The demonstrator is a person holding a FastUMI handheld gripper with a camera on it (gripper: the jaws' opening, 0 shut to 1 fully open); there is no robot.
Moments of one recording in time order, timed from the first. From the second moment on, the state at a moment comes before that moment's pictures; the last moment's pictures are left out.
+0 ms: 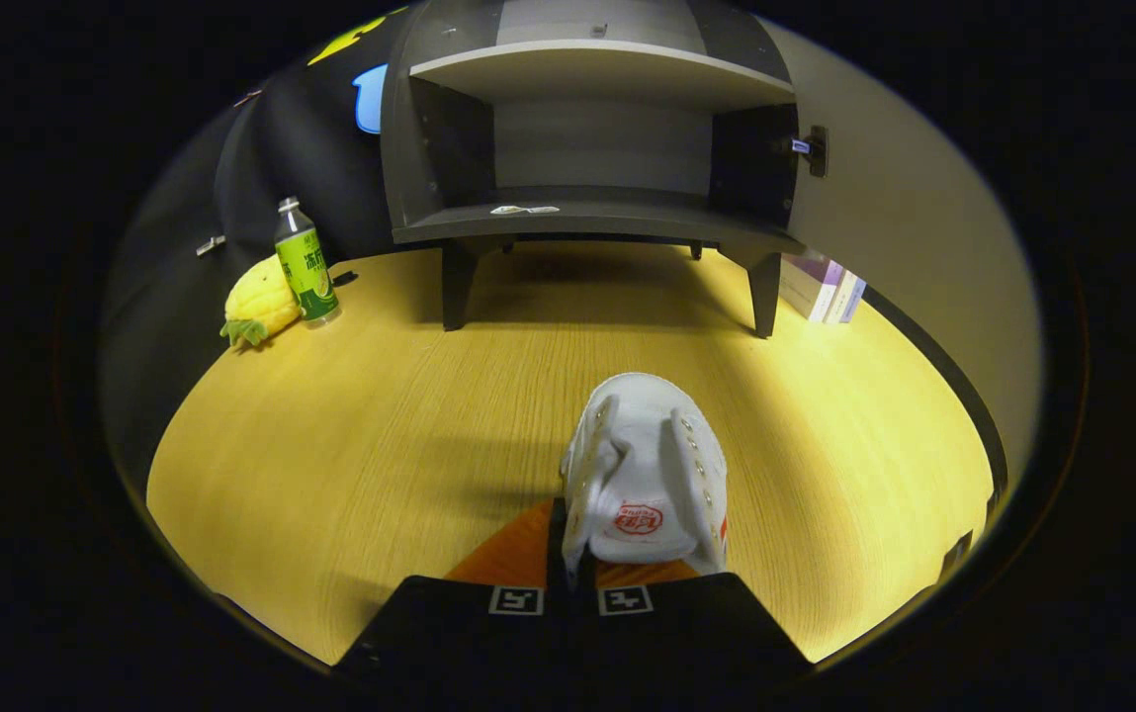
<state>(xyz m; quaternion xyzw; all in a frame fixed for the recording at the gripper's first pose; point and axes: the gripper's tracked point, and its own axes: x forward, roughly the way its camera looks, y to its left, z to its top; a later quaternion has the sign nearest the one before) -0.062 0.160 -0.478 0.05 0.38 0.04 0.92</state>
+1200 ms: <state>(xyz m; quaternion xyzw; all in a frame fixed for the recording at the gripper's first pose) 0.076 0.145 -0.092 0.07 0.22 0.12 0.96</state>
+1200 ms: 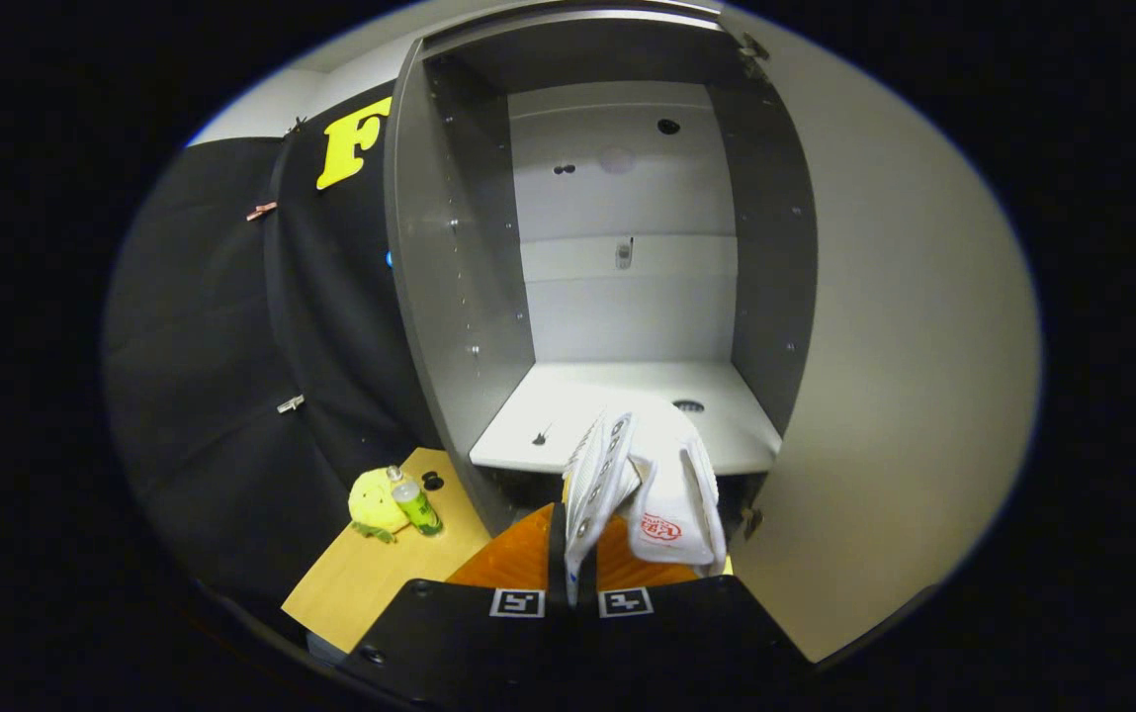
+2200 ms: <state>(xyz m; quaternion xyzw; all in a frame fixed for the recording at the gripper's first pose) 0.317 0.146 -0.184 -0.05 0.29 0.07 0.95</state>
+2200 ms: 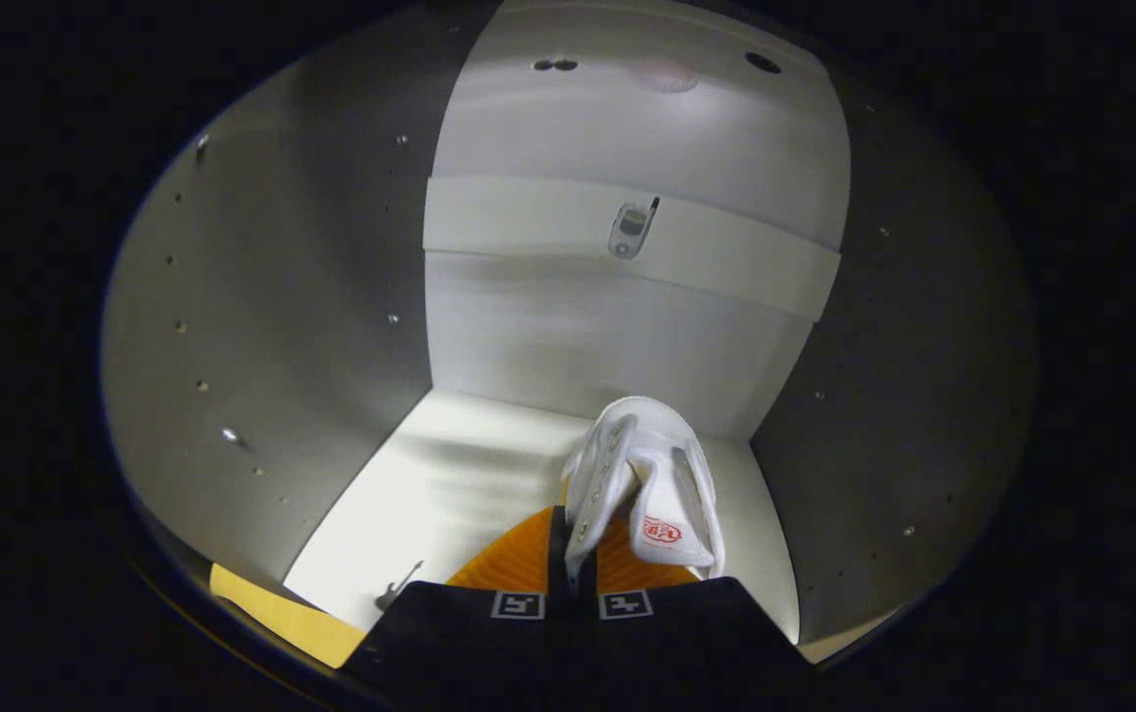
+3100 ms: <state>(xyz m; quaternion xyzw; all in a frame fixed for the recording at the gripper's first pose) 0.294 0.170 -0.198 0.02 0.31 0.06 0.95</state>
